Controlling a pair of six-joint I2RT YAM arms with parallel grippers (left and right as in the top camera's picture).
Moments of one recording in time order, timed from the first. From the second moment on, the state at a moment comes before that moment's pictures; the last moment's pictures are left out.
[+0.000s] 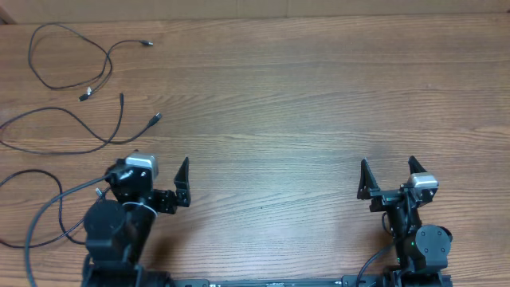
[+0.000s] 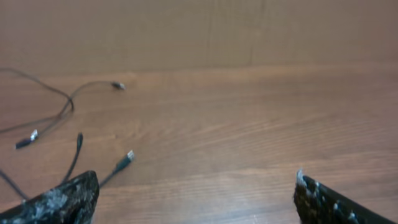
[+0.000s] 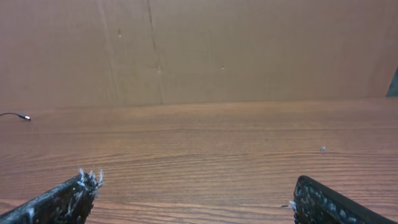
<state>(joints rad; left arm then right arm) -0.03 0.40 0.51 -0.39 0.15 -0.01 0.03 0.01 0.02 -0.03 -0.06 0.07</state>
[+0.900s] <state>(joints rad) -0.03 0.02 0.02 0.12 -0.01 0.03 0.03 0.01 0.02 -0.03 -0.06 0.07</state>
